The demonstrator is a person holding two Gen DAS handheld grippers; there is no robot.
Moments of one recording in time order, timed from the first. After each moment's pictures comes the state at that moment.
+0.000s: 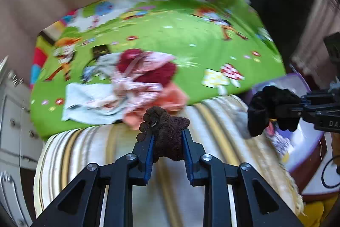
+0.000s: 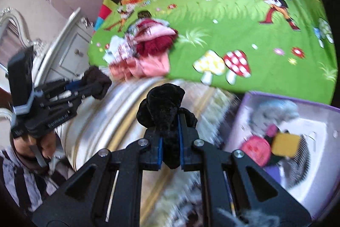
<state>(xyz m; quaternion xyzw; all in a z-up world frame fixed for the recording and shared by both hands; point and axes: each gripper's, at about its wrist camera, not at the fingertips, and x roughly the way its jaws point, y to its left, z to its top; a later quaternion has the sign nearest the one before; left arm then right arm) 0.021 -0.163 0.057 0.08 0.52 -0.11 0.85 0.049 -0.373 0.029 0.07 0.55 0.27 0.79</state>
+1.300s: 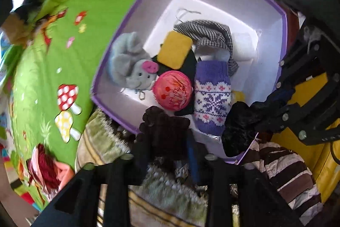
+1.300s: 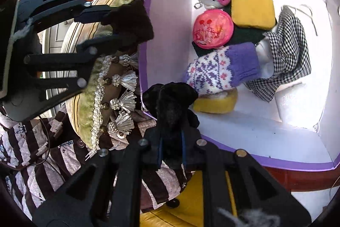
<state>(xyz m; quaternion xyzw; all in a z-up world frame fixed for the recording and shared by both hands) 0.005 -0.446 -0.019 0.41 0.60 -0.35 0.59 -0.019 -0.524 -0.075 0.18 0.73 0.28 0.60</state>
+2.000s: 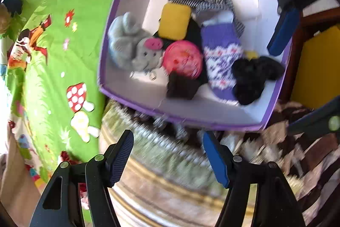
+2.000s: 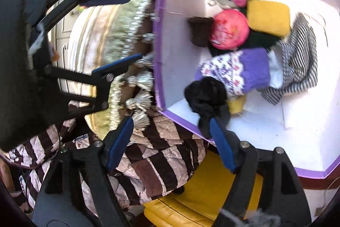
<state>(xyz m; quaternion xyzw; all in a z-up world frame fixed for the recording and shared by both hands) 0.000 -0.434 -0.022 0.53 0.58 -0.33 0.52 0.018 -0.508 -0.058 0.16 0.76 0.32 0.55</state>
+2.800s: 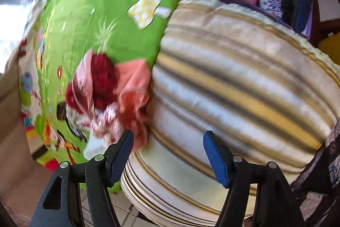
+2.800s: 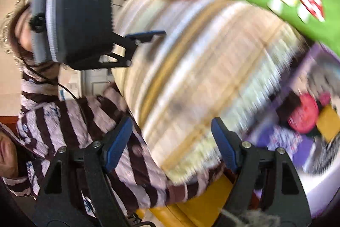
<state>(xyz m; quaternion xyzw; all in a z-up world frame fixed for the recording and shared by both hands) 0.051 -0.230 0.017 0.49 0.62 -0.26 0.56 0.060 -0.341 -0.001 0.08 0.71 0.48 0.51</state>
